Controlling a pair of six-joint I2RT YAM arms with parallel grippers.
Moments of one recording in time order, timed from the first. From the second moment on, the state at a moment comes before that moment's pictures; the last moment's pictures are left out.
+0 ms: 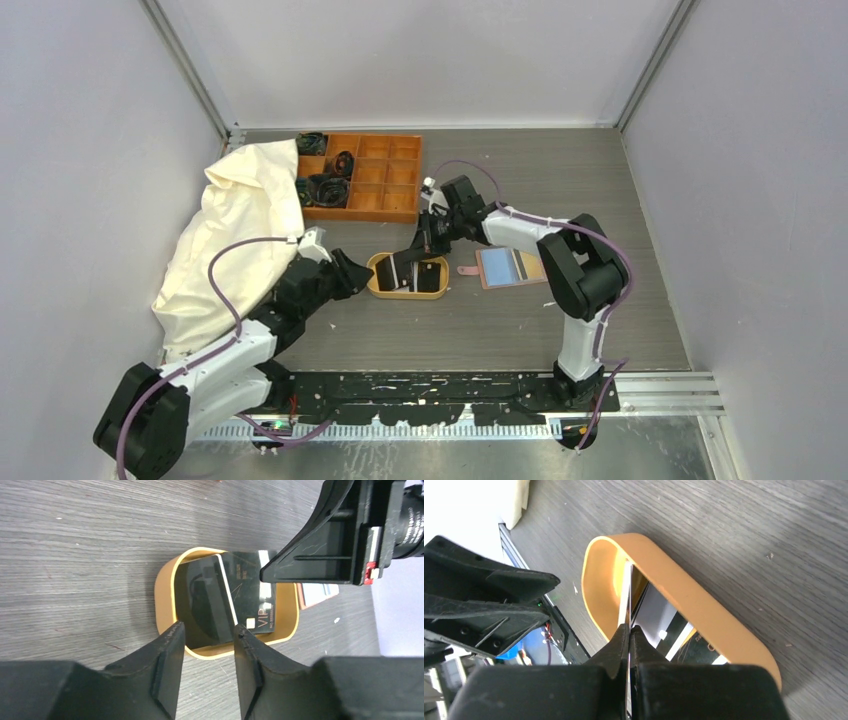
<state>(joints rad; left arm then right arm) -0.53 0.94 0.26 0.28 -0.01 -0.76 0.56 1.90 1.18 -0.13 -0.66 0.58</state>
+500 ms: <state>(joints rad) -0.53 0.83 0.15 0.52 0.21 -0.80 0.41 1.62 1.09 -0.16 -0.89 0.34</state>
